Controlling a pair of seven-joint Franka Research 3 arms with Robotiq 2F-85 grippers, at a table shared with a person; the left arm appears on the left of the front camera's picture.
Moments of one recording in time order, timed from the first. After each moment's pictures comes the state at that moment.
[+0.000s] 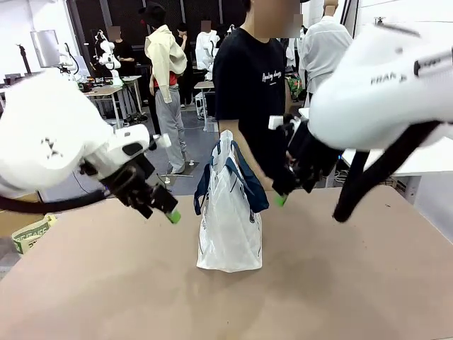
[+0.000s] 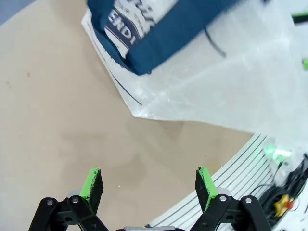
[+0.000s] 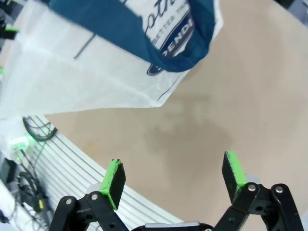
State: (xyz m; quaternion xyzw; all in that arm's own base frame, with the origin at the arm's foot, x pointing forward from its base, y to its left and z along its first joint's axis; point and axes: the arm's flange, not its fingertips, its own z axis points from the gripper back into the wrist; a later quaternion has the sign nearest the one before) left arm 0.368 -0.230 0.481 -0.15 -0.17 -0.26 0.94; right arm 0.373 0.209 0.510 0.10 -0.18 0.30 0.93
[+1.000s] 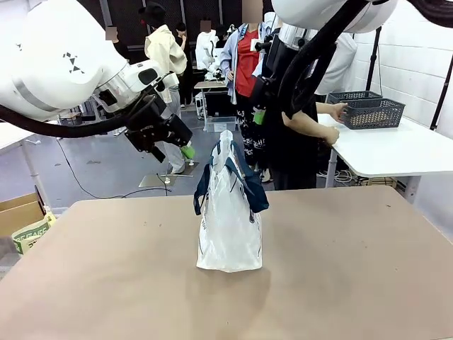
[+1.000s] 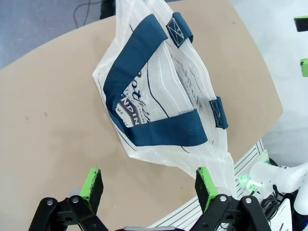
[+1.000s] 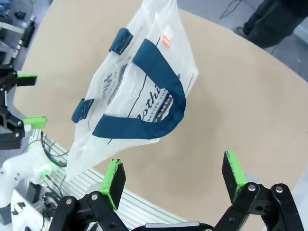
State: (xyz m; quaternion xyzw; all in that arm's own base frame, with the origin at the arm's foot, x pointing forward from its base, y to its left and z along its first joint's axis) left arm 0.436 -0.255 0.574 -0.17 -0.19 -0.23 0.94; right arm 0.470 0.243 0.646 0.09 -0.18 0.26 0.95
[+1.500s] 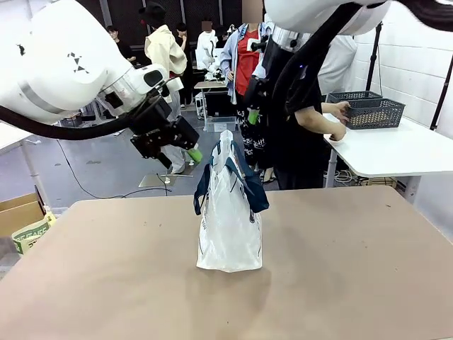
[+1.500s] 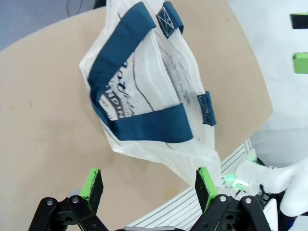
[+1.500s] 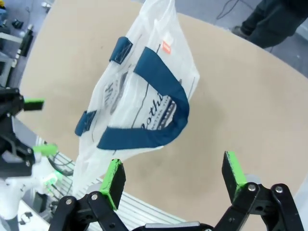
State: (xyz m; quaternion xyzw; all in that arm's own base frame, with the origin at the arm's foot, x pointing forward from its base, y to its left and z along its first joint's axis) left arm 0.433 -0.268 0.567 -0.20 -0.16 -0.20 0.94; right arm 0.483 0.259 0.637 0.09 -0.18 0.23 0.95
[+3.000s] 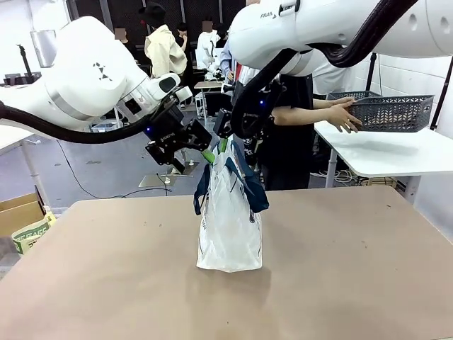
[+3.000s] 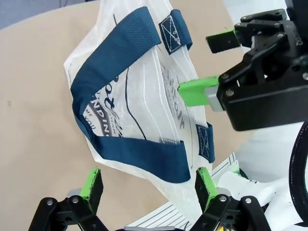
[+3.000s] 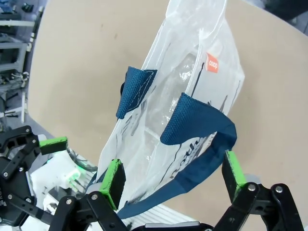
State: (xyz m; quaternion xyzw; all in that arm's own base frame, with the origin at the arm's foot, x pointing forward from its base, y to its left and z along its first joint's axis) left arm 0.464 -0.287 0.544 -0.24 -0.13 -0.16 0.95; right arm 0.555 0.324 0.555 0.14 -0.07 0.22 0.96
